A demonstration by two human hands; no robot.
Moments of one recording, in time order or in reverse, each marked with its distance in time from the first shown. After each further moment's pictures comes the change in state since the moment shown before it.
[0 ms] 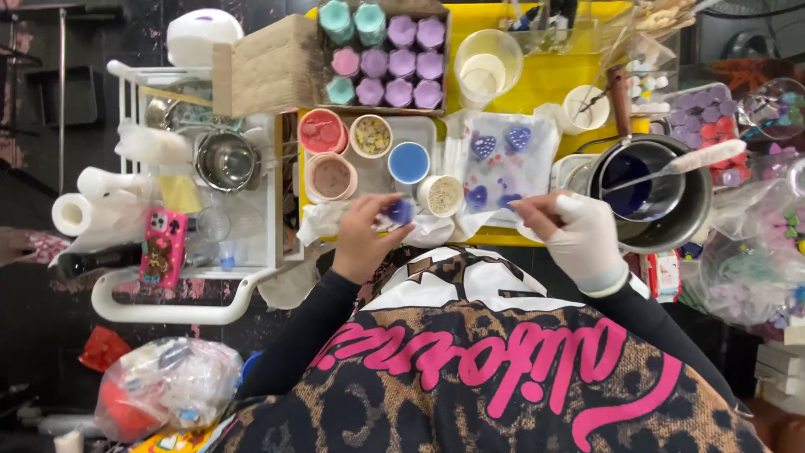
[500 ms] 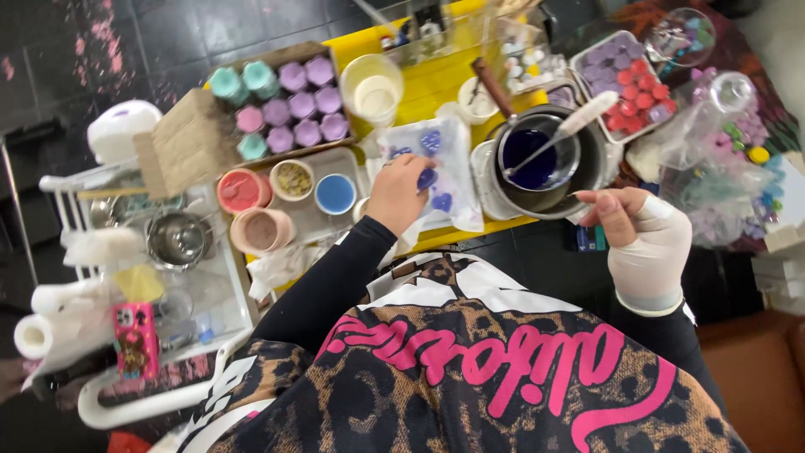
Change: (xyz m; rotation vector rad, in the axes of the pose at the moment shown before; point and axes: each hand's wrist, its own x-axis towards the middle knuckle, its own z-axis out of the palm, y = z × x) left_hand 0.109 0.046 0.133 0.221 -0.293 0.366; right_hand -0.097 0.045 -0.094 0.377 0.512 0.138
